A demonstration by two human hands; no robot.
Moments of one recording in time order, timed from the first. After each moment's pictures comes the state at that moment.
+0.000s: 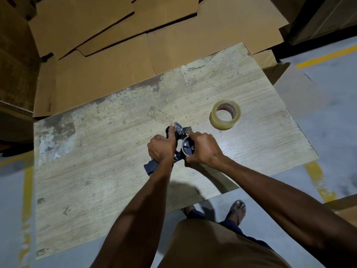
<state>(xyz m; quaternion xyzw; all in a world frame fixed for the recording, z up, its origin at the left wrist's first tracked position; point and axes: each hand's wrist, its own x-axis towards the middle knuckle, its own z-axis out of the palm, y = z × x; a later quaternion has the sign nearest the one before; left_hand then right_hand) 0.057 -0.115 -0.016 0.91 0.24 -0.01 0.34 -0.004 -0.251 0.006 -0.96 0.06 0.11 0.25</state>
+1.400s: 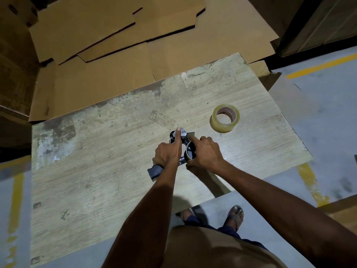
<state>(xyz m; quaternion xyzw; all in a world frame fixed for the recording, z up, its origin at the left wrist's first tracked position) 0.050 -0.113 -0.008 0.93 0.23 -0.20 0.21 -0.015 -0.233 0.015 -0.97 0.10 0.15 0.18</state>
